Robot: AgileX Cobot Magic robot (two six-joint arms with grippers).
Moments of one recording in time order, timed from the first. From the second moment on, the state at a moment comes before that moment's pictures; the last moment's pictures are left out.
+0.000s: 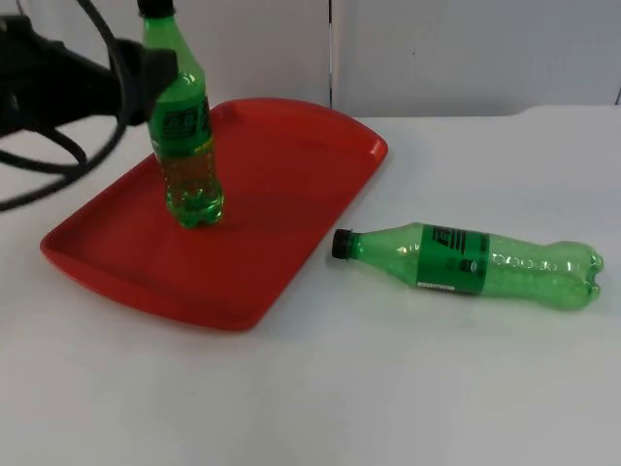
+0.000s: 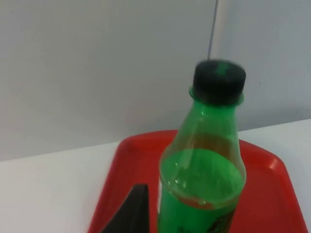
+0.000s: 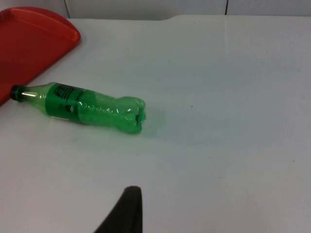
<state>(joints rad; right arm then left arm) 0.10 0.00 -0.52 -0.02 1.08 0.01 -0.12 1.62 -0.61 0.36 -0.73 -0.30</state>
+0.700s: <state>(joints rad) 0.10 0.00 -0.52 -0.02 1.08 0.01 -0.17 1.10 -0.61 0.39 -0.08 -0.47</state>
